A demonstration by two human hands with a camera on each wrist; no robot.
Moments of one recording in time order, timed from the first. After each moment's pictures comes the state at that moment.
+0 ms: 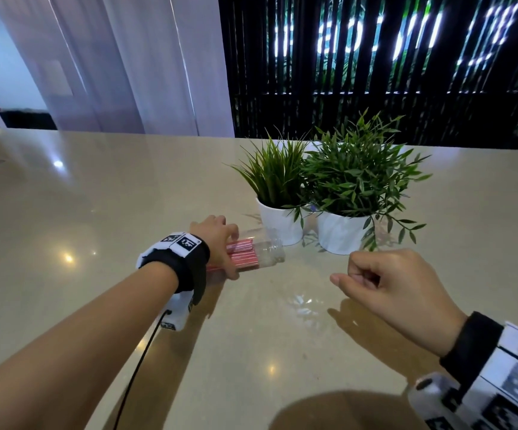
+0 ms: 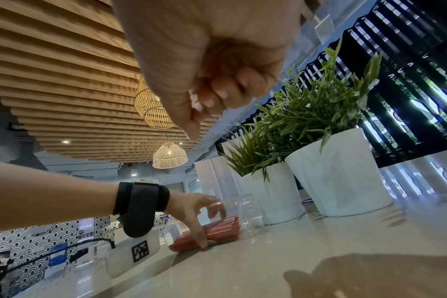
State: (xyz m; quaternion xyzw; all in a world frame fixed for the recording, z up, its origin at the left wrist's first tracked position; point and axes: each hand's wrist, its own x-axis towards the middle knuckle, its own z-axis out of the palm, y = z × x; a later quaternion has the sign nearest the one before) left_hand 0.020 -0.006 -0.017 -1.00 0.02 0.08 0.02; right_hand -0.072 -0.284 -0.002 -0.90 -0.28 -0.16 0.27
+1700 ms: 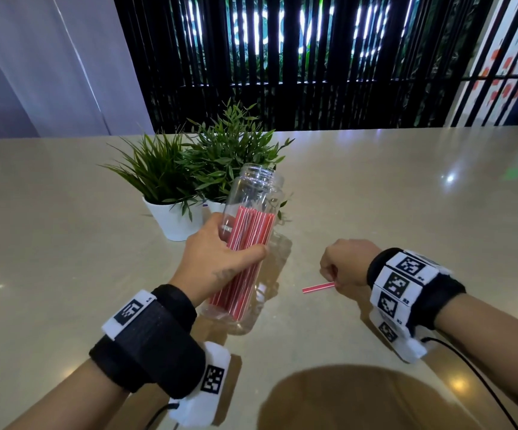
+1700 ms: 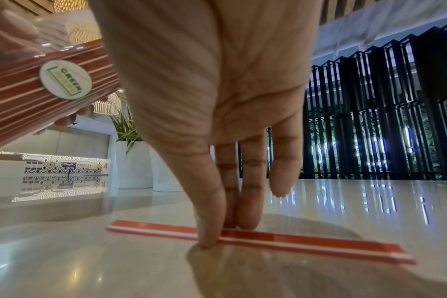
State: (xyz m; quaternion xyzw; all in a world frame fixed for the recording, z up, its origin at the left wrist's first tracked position) left_hand -0.067 -0.196 0.002 -0.86 0.10 -0.06 -0.50; right_hand -0.021 -0.414 -0.036 -0.98 -0.14 0.13 -0.06
